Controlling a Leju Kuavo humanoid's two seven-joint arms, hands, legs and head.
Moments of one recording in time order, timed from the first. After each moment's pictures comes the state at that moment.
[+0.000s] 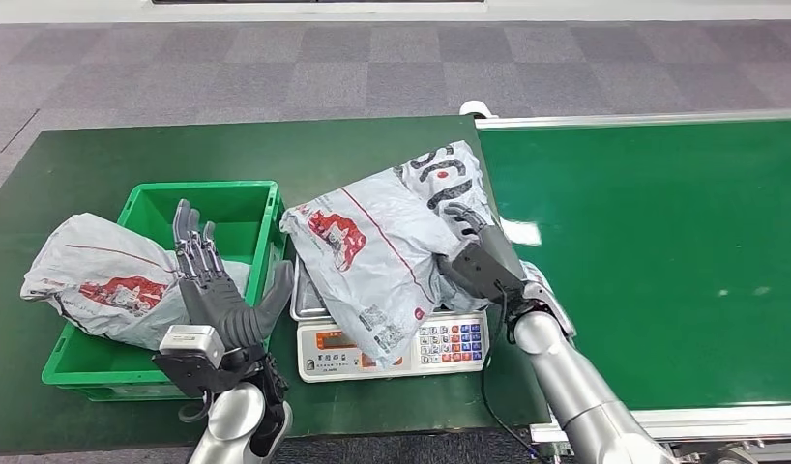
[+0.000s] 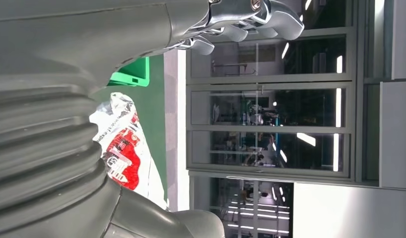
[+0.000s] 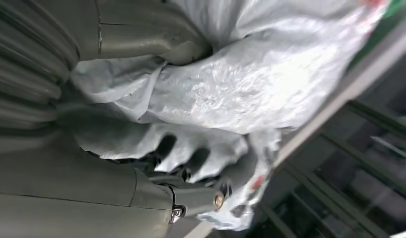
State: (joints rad) left arm -0.12 -0.23 -0.37 -1.49 -0.02 0.62 -0.70; right arm -0.46 -0.01 0.37 -0.89 0.44 -0.06 -0.40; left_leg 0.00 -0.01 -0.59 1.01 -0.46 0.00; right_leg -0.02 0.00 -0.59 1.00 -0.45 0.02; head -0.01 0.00
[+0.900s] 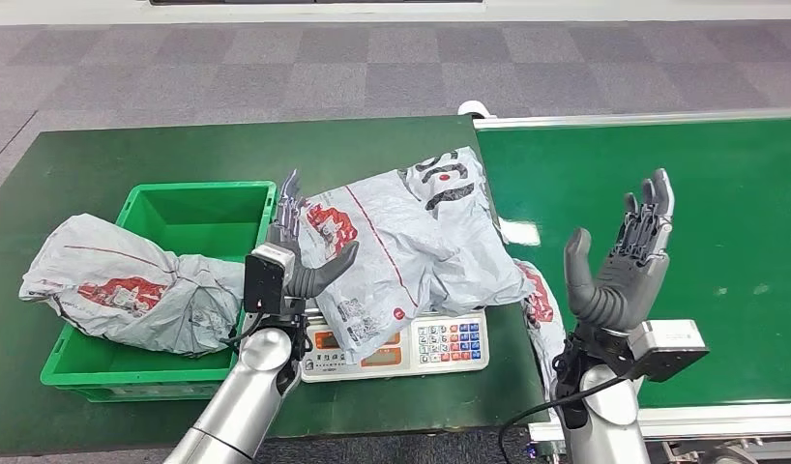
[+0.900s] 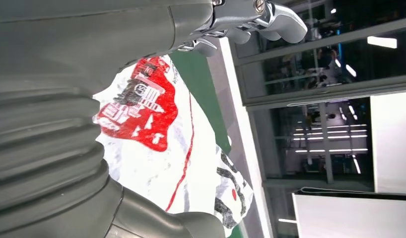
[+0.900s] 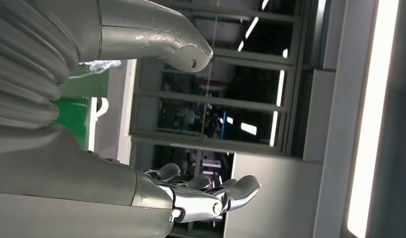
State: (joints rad) left arm -0.42 -0.24 -0.34 -1.03 -0.06 0.32 -0.57; right arm -0.12 0.09 0.10 -1.56 0.12 -0.31 -0.70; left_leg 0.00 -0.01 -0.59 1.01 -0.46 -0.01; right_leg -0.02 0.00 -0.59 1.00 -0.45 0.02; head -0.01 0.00
